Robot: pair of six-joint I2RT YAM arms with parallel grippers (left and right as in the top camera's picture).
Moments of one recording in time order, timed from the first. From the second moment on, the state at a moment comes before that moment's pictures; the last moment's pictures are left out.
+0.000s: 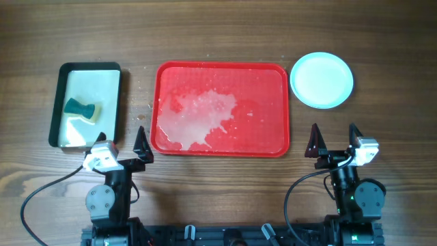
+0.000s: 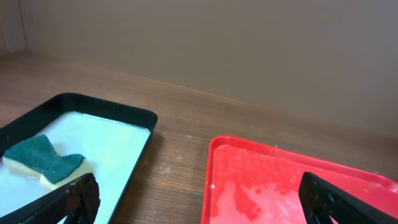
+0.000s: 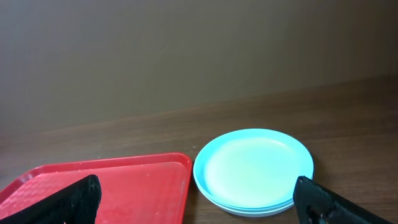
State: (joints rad) left arm 0.10 0.01 0.01 -0.07 0.04 -0.24; right arm -0.02 0.02 0.01 0.00 -0.08 0.20
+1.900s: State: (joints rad) left arm 0.10 0.01 0.01 -0.07 0.03 -0.34; right arm -0.02 0.02 0.01 0.00 -0.08 0.20
